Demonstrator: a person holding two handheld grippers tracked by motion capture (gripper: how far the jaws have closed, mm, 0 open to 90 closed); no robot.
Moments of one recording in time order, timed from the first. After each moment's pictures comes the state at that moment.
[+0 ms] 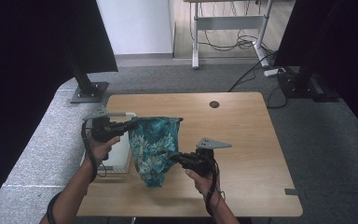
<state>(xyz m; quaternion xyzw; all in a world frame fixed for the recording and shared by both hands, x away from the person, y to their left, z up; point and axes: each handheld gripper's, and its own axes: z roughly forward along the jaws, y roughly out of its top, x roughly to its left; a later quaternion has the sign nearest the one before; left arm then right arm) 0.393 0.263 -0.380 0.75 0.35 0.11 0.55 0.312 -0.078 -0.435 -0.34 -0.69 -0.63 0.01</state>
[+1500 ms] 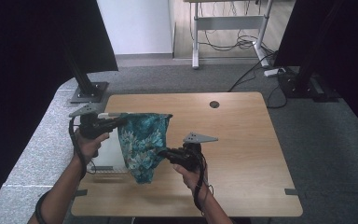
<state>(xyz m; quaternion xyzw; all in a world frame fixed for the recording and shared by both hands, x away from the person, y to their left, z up) 0.394 0.293 -0.365 0.74 0.35 0.13 0.56 0.326 -0.044 -0.425 -0.33 -0.69 -0.64 0.03</state>
